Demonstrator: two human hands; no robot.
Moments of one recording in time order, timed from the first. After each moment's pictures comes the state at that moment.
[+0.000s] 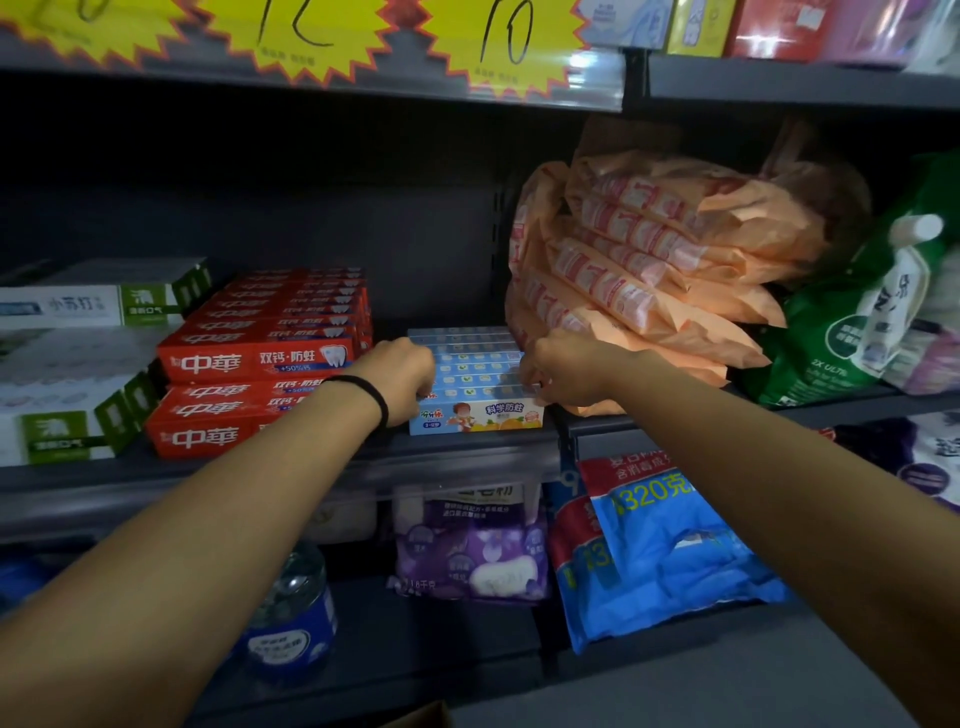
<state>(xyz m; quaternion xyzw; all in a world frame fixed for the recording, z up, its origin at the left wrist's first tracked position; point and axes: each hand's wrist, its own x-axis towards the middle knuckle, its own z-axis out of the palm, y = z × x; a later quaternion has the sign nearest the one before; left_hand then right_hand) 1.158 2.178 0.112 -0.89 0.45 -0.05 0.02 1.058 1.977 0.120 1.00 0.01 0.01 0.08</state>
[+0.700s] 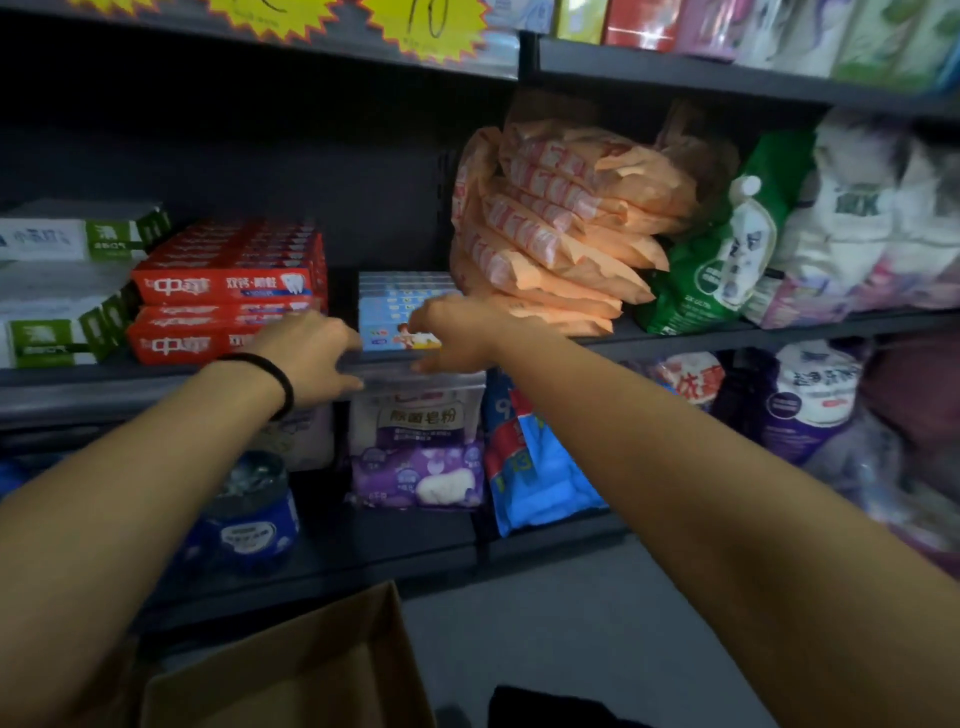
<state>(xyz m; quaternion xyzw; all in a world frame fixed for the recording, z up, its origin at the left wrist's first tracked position) 1.052 2.263 0.112 -0.90 0.43 -0.08 0.02 0.987 2.077 0.119 1.00 0.00 0.03 0.06</state>
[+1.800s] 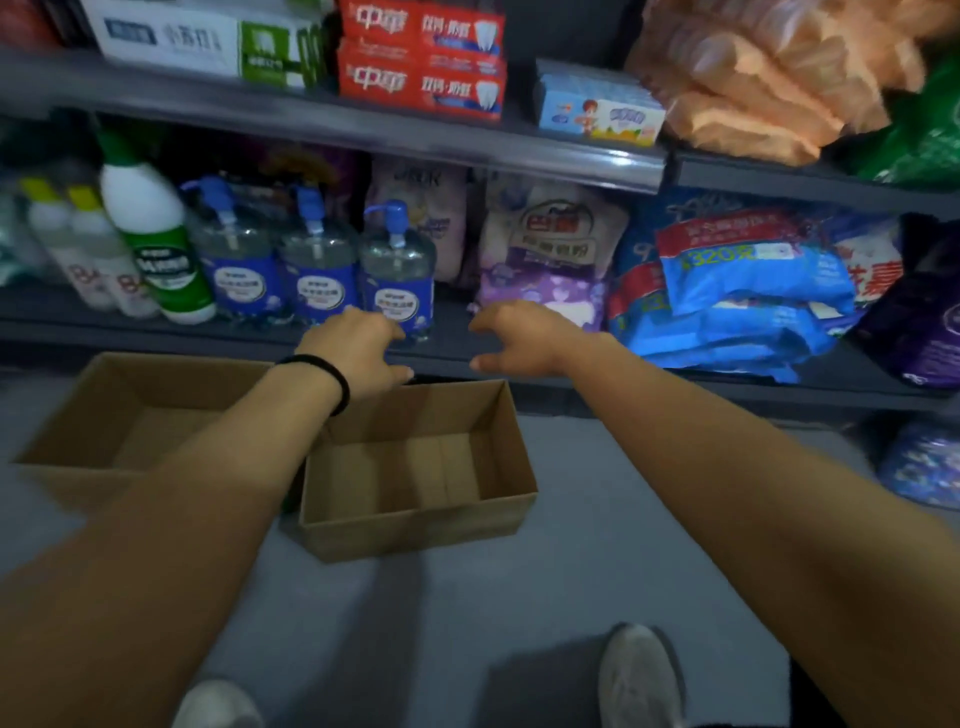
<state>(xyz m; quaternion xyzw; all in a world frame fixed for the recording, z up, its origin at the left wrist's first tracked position) 0.965 2.440 -0.080 -0.96 0.28 0.06 -0.05 0.926 2.227 -0.079 1.00 0.06 -0.07 -0.01</state>
